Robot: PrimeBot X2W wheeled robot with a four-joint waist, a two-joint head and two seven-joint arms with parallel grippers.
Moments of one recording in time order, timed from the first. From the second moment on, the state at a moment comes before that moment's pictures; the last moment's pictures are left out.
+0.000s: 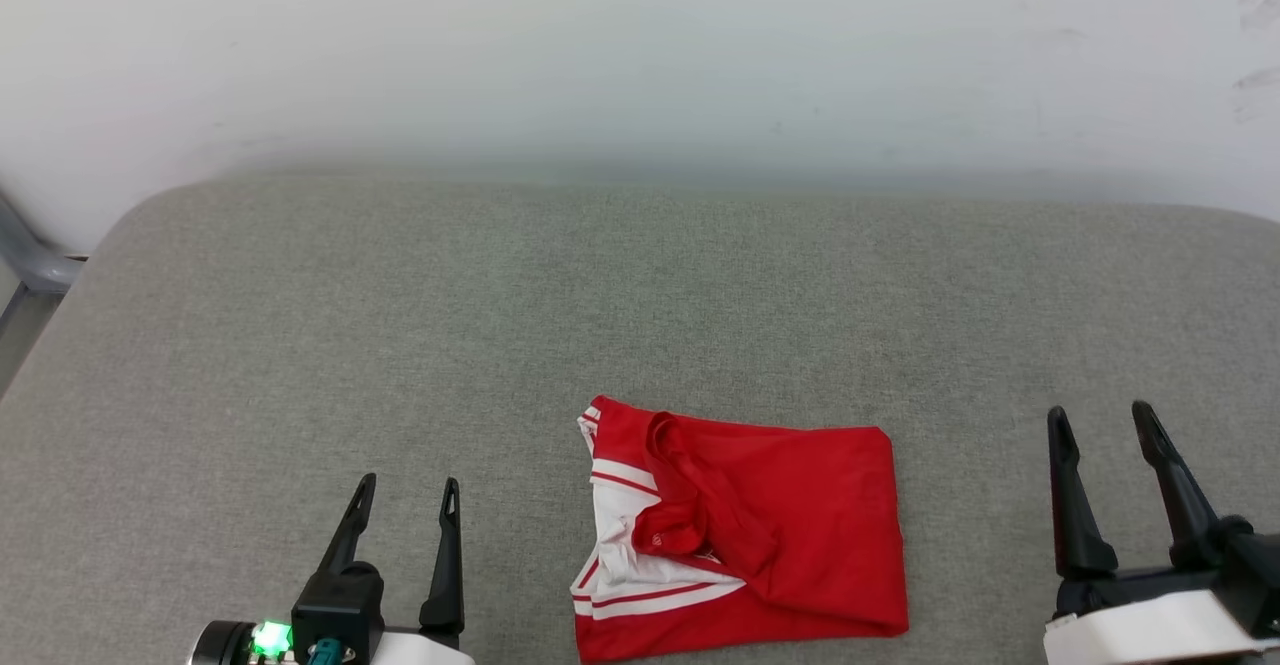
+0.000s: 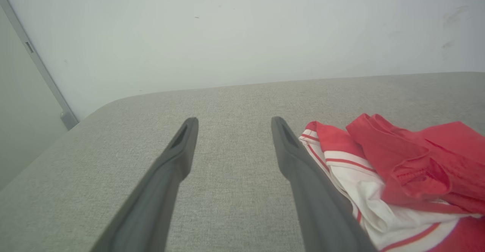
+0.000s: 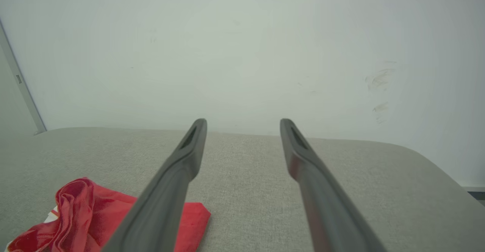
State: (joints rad) left arm 0.07 0.09 -0.11 0.09 -0.03 0.07 -0.26; right arm 0.05 -0.07 -0.08 -0.01 0.12 0.13 -0.26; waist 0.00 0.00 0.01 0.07
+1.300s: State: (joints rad) left arm 0.10 0.10 -0.10 0.10 -0.03 0.06 -0.26; right arm -0.07 -0.14 -0.17 0.01 0.19 0.13 -0.24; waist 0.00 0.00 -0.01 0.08
